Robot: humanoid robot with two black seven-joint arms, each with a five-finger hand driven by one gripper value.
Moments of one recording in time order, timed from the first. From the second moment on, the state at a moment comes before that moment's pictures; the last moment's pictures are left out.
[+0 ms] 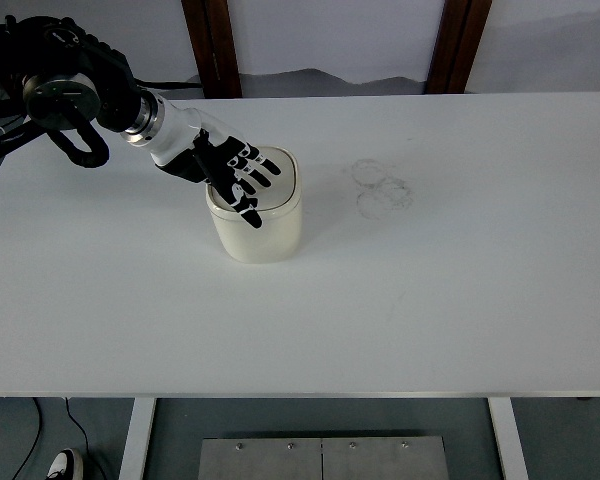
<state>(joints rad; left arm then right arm) -1.61 0.51 0.14 -1.19 0.04 -0.41 0.61 0.02 0.00 0.22 0.16 -0.38 -0.02 -0.06</state>
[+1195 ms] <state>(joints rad) -1.71 0.55 -0.16 -1.02 0.04 -0.41 0.61 0.02 0.00 0.22 0.16 -0.38 -0.02 -0.06</state>
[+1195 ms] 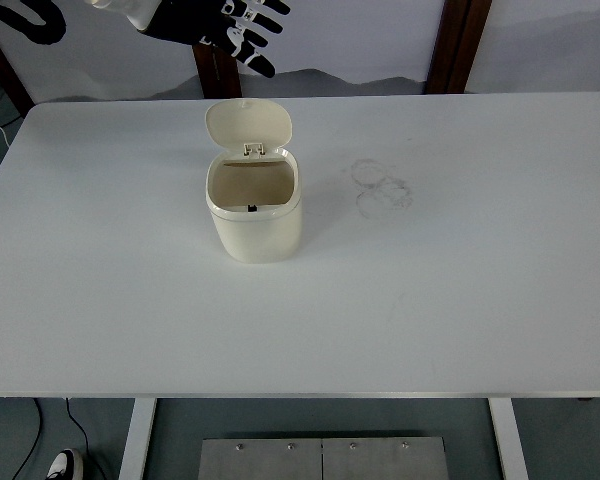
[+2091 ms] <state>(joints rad) -1.49 0.60 -0.43 -0.75 -0.03 -0.37 0.05 0.02 0.00 0.22 0.16 -0.38 -0.02 -0.06</state>
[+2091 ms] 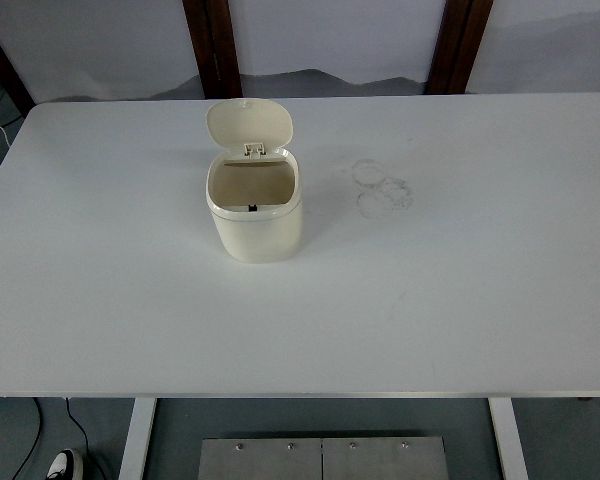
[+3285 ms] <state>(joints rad) -1.04 0.61 -0.67 -0.68 -0.30 -0.37 -0.03 0.02 0.00 0.22 0.16 -0.38 -0.02 -0.06</state>
